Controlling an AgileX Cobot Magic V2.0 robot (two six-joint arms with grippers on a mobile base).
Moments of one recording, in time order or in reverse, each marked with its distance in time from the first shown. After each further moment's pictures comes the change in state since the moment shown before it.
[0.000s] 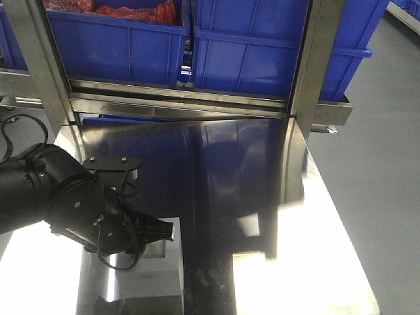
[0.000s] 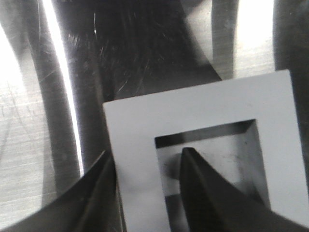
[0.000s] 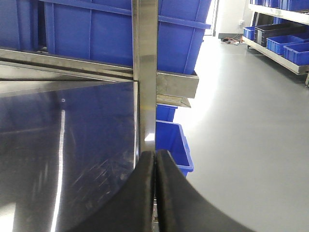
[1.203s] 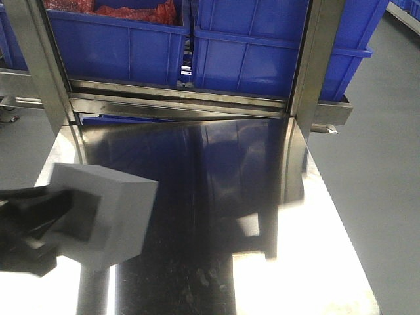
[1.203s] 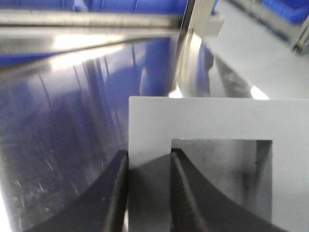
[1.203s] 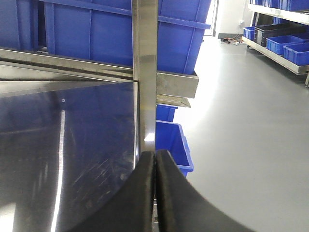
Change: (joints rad) left arm -0.005 -0.851 0.404 0.261 -0.368 0.057; right arm 0.000 0.000 0.000 0.000 0.000 0.000
